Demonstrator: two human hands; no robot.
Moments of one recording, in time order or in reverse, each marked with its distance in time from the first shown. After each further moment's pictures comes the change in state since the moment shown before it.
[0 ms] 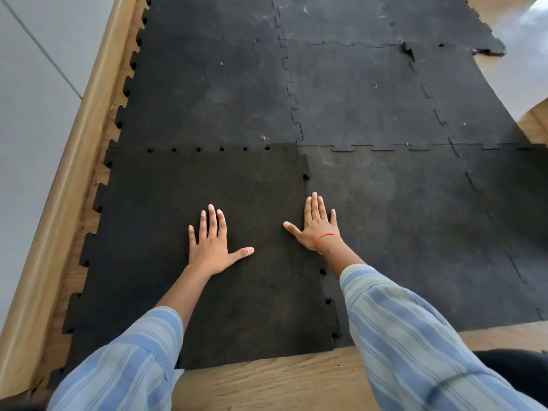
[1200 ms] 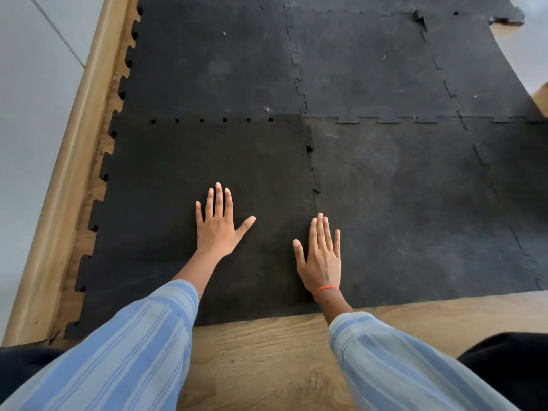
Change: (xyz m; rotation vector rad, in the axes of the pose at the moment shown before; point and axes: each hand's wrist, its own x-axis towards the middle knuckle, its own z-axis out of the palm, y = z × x) left_hand -0.020 0.003 0.037 0.057 0.309 0.006; right_hand -0.098 0.003 0.108 0.150 0.492 -0.026
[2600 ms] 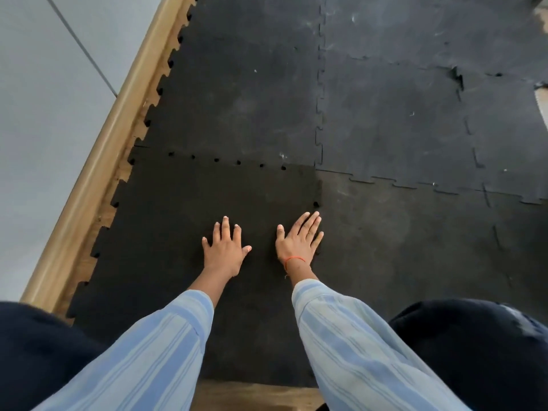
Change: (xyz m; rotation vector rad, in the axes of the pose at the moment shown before) left_hand 0.051 0.036 -0.054 -0.095 -0.335 -0.208; right_hand 0.161 -0.065 -0.024 0.112 -0.347 0.210
